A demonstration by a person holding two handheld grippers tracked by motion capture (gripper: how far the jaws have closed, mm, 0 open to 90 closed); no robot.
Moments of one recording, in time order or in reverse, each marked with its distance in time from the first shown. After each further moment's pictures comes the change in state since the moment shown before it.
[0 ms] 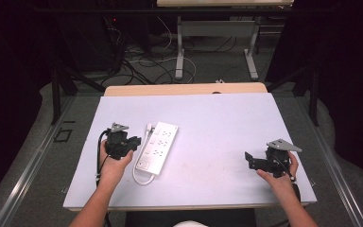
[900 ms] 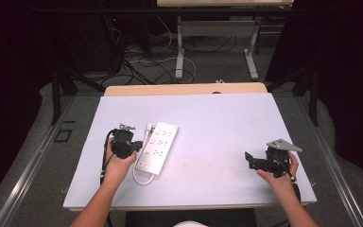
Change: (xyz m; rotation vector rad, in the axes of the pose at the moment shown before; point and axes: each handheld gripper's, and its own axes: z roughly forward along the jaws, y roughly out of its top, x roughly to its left) left arm -0.004 0.001 0.020 0.148 0.014 0.001; right arm 0.000 0.000 0.000 -0.004 0.000 0.010
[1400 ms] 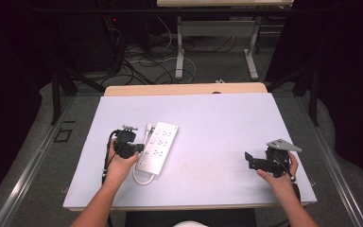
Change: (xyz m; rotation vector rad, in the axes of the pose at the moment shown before) left arm -0.001 0.000 0.010 0.075 -0.022 -0.030; right arm 0.000 0.000 0.000 0.007 0.002 -0.003
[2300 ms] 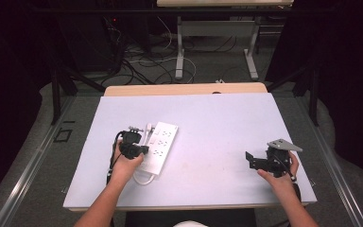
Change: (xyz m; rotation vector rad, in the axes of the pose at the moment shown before) left arm -0.008 0.001 0.013 0.037 -0.010 0.024; right arm -0.001 0.000 0.000 0.000 0.002 0.008
